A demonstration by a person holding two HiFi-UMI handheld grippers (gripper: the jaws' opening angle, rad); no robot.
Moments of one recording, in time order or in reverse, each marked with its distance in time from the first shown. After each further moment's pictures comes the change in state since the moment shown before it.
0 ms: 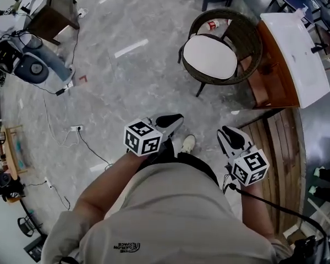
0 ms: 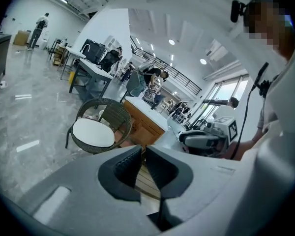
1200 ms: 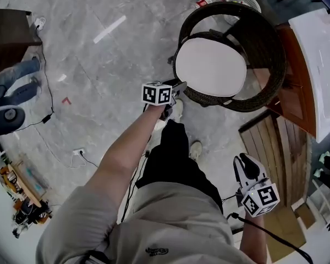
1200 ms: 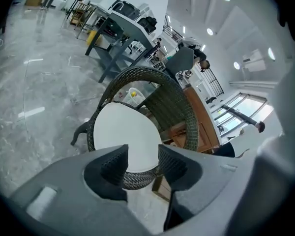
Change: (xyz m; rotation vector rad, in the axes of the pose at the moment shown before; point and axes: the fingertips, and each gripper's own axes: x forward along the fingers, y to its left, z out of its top) left arm 0.319 0.455 0.050 -0.288 0.253 0.030; right arm 0.176 -0.196 0.044 0.340 0.195 -0.264
